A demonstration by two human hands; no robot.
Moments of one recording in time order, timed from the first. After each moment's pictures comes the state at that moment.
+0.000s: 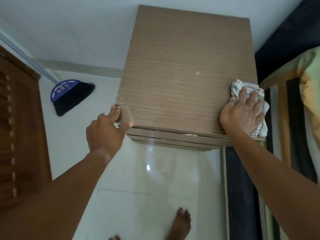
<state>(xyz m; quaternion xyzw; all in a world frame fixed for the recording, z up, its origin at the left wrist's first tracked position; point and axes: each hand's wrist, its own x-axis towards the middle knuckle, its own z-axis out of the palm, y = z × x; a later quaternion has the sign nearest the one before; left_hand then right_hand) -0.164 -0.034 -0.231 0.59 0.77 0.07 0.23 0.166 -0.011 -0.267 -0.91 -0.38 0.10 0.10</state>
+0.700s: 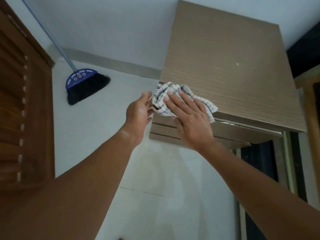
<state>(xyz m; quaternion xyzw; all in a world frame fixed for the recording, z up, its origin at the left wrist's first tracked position) -0.215 -0.055 -0.265 0.25 0.57 0.42 0.66 -0.036 -0.066 -0.311 -0.53 -0.84 -0.03 0.15</state>
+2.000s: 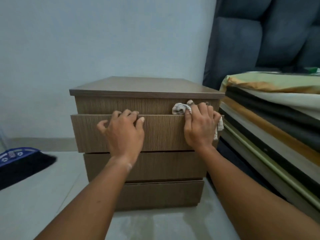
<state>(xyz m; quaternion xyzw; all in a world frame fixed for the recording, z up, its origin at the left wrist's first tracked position) -0.041 -0.111 -0.426 0.67 0.55 0.49 -0.09 0.176 -0.107 -0.436 -0.64 -0.54 -0.32 0.44</state>
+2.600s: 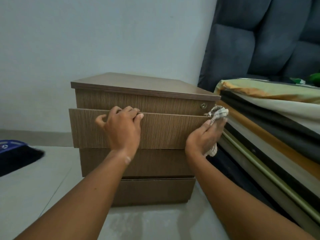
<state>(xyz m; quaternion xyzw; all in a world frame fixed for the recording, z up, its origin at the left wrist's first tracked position) -0.046 -0.112 -0.426 0.66 0.52 0.54 -0.07 0.157 -0.113 -0.465 -0.63 -0.26 -0.11 0.72</state>
